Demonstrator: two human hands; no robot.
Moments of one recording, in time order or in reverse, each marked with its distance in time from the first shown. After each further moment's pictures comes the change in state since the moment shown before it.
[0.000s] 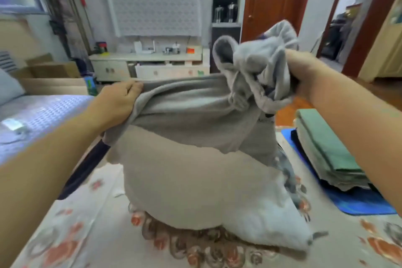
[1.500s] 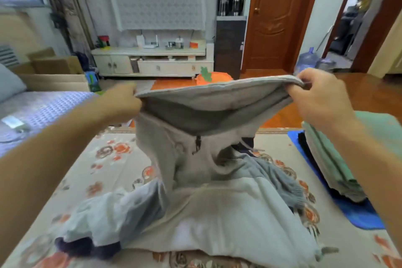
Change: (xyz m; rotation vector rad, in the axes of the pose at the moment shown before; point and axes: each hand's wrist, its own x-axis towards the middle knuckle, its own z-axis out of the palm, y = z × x) left_hand 0.022 0.036 -0.007 0.073 -0.201 -0.305; right_hand -0.041 0.028 -0.007 -0.898 0.350 -0.497
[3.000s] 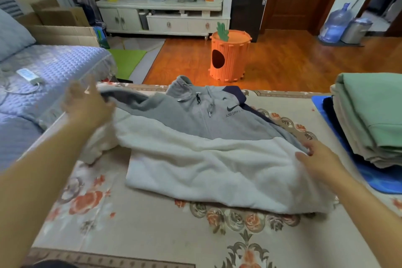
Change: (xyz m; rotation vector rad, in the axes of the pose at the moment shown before) left_hand 0.013 -0.217 0.096 0.256 0.171 -0.333; right_hand -0.163 0.115 0.112 -0.109 -0.606 0.571
